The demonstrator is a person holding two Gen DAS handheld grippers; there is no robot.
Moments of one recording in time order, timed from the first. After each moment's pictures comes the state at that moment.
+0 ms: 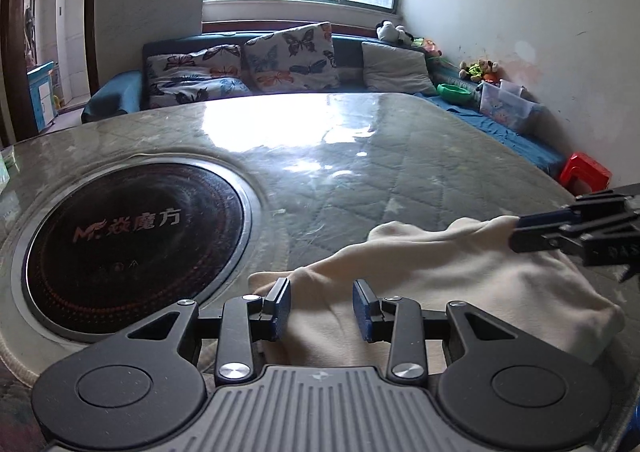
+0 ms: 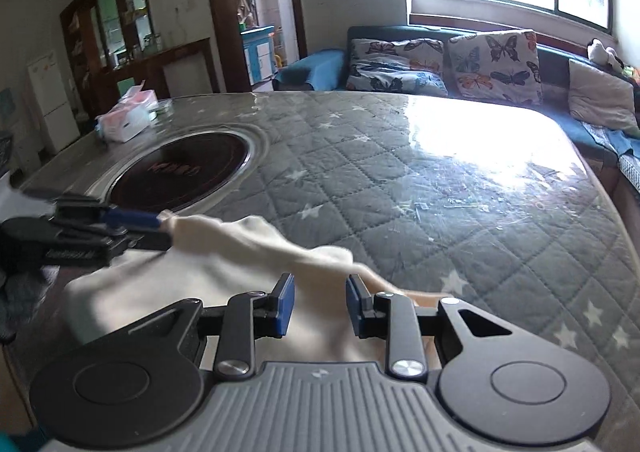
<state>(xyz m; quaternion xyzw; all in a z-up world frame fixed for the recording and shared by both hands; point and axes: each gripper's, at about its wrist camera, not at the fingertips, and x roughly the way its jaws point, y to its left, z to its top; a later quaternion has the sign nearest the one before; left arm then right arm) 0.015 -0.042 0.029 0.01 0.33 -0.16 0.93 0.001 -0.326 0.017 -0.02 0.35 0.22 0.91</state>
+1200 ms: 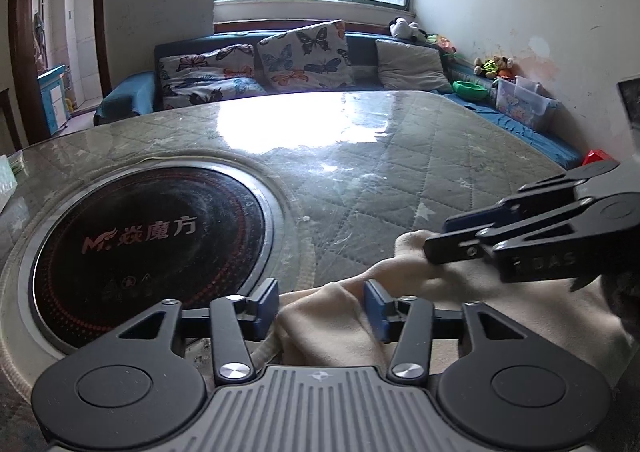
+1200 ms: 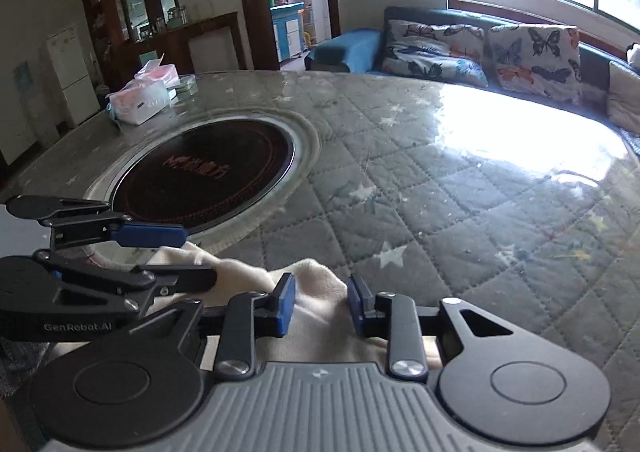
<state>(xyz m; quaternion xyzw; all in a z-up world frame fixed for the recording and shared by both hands) 0.029 -0.038 0.025 0.02 0.33 -0.14 0.93 0.050 -0.248 0.008 -0.05 0.37 0.26 0.89</state>
